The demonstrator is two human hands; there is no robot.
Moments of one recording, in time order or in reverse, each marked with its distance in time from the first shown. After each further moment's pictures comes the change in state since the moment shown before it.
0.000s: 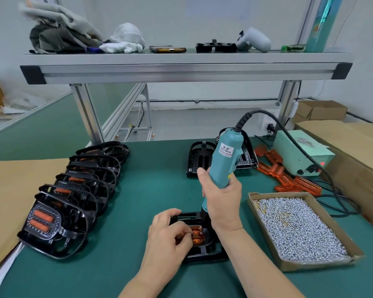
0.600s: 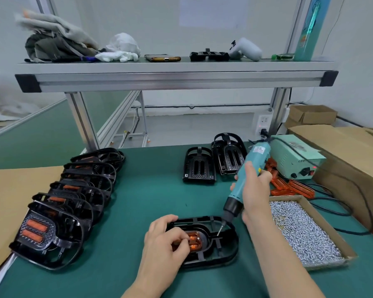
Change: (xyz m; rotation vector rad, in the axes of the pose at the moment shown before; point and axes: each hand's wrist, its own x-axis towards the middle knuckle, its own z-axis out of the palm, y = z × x) left_hand -0.001 0.001 -0.001 -0.039 0.010 -0.003; right_hand 0.054 -0.005 -0.060 -0.057 0.239 0.266
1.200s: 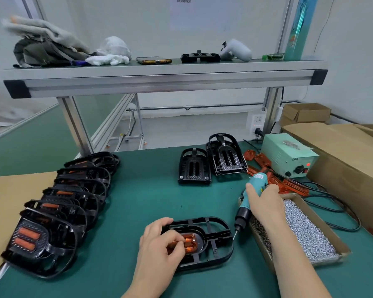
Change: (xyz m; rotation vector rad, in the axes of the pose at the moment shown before) left_hand 0.000 0.000 0.001 0.041 -0.006 -0.039; right_hand 0.024 0.018 -0.060 -0.950 0.040 0.040
